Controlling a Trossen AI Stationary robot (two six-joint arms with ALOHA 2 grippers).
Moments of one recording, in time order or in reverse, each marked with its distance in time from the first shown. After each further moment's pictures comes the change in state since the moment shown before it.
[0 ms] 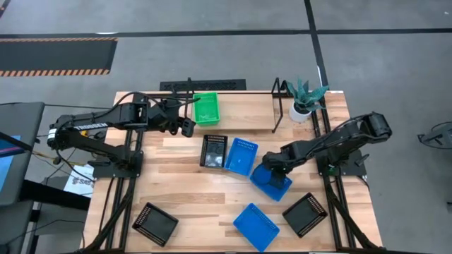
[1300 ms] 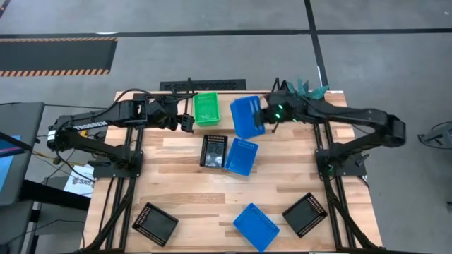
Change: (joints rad) left arm 0.053 -0.008 0.000 -0.009 0.042 -0.060; right arm -0.479 -0.196 0.339 0.211 0.107 0.179
